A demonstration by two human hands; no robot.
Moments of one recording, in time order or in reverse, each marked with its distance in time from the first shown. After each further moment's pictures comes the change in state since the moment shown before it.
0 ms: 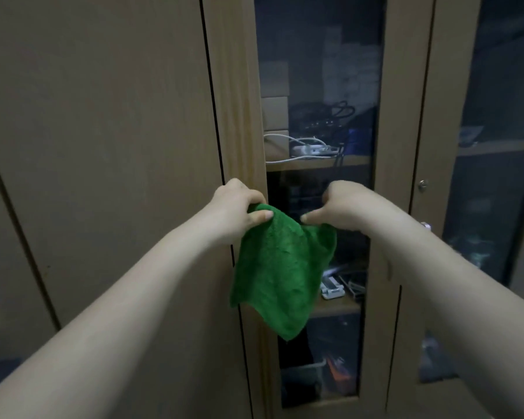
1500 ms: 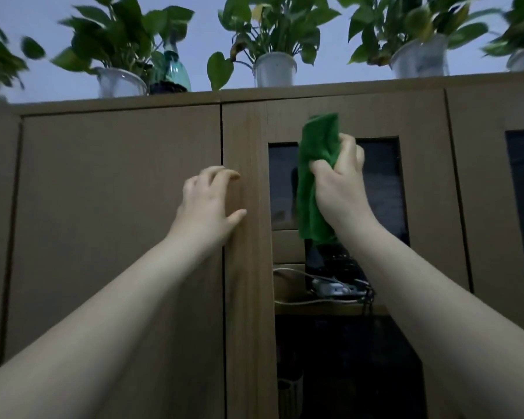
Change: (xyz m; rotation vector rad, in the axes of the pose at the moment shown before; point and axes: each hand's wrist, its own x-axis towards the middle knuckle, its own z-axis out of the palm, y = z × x) left_hand 0.117 0.004 -0.137 0.183 0.754 -0.012; right_hand 0.105 -0.081 -0.143 1.032 0.707 -0.630
